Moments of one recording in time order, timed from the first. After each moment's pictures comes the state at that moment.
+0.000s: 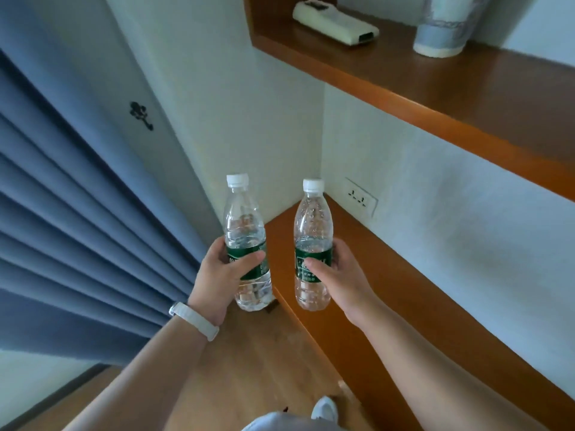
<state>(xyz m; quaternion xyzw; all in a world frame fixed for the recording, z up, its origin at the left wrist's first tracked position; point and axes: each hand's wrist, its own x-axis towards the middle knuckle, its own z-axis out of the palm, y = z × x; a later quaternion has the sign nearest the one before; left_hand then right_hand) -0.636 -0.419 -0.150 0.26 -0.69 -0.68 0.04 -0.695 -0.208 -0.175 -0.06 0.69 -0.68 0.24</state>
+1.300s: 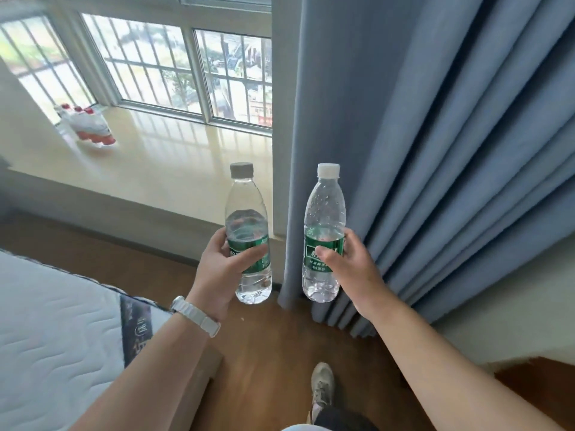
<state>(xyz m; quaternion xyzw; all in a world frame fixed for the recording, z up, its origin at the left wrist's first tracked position) -0.221 -0.833 -0.134 0.45 -0.48 -0.64 0.41 -0.434 -0.755 -0.149 -0.38 0.61 -0.56 0.42</state>
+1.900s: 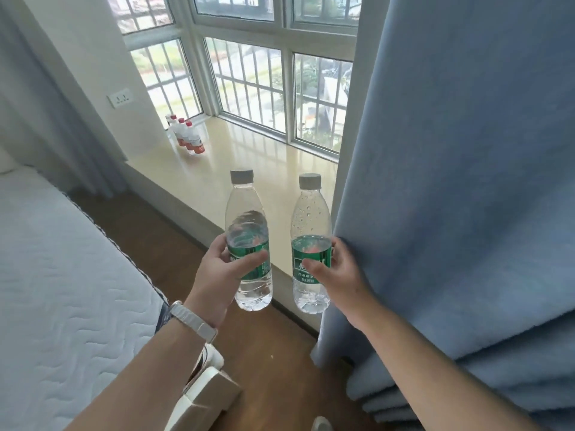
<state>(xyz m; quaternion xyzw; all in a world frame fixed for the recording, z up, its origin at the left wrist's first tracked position) -0.255 -0.989 -0.118 0.53 -0.41 -0.54 0.51 -0.467 -0.992 -0.153 -0.50 0.52 -0.45 0.52</state>
